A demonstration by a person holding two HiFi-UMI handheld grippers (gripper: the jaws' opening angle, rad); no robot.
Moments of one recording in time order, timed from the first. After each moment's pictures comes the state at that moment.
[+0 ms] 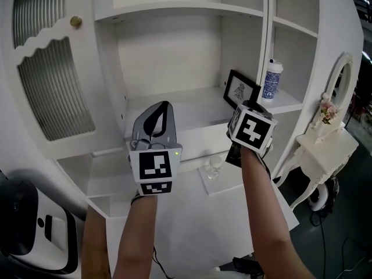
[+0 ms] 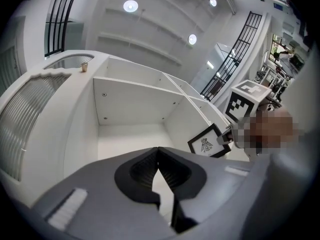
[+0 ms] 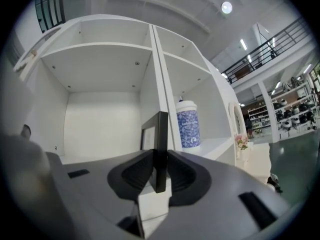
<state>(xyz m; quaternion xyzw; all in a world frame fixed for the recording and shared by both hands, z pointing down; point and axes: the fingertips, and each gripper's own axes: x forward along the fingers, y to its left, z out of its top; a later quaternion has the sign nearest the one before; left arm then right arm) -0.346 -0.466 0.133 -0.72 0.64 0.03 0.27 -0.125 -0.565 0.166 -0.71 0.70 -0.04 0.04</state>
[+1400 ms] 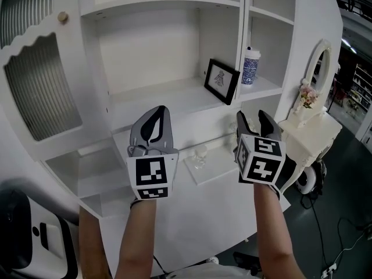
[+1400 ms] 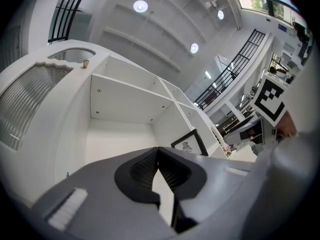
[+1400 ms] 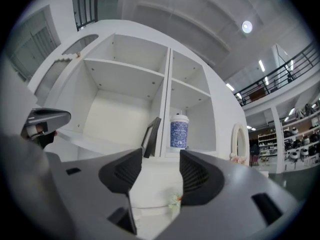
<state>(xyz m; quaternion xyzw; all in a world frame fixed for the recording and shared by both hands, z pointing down) -0.315 -0.441 0.163 -0.76 0.60 0.06 0.25 -0.098 -0.468 0.187 -0.68 0.73 0.09 -0.01</state>
